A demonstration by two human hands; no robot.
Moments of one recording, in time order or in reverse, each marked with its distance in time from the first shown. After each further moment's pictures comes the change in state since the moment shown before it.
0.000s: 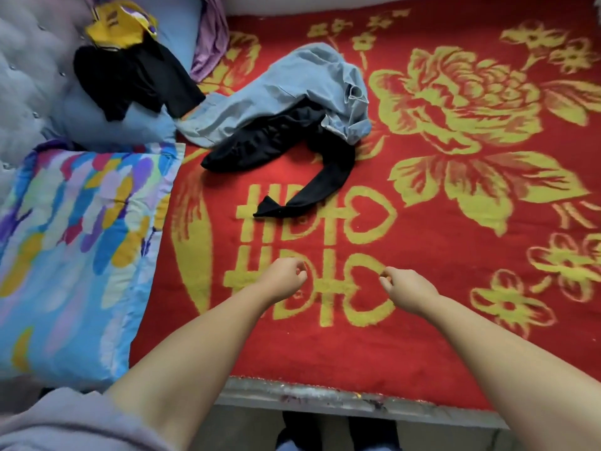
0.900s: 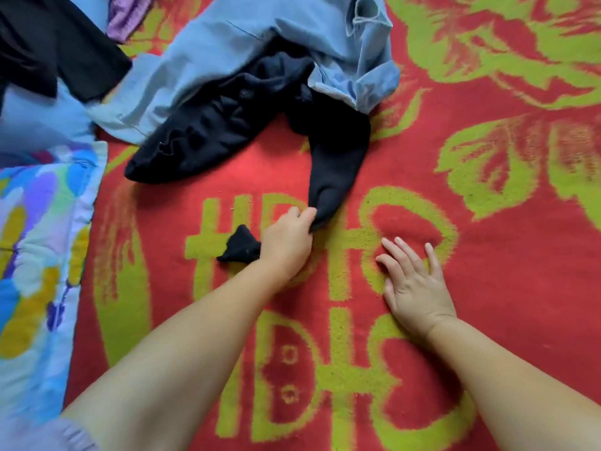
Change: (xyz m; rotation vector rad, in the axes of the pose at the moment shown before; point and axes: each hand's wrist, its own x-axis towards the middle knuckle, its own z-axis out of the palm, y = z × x) left_hand 0.277 -0.007 0.008 0.299 0.407 0.171; right_hand 0.232 0.036 0.094 -0.187 0.471 -0.281
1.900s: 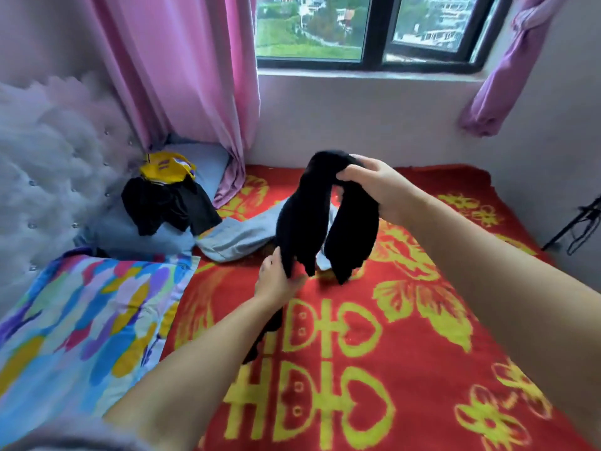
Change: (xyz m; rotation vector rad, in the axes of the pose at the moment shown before) left_hand -0.200 0.023 -0.330 -0.627 0.244 -0.147; right_hand -0.023 -0.239 -0.575 1.262 0.077 -0.083
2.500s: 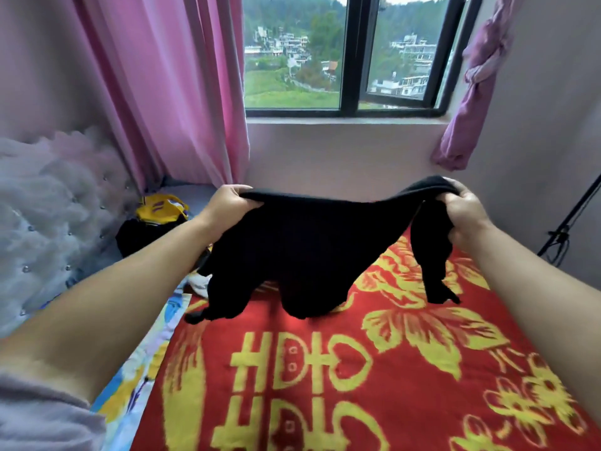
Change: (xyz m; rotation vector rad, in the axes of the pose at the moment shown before) left_hand 0.049 0.112 -0.160 -0.405 0.010 0.290; right_hand -0.028 0.010 -0.157 0.220 0.682 -0.102
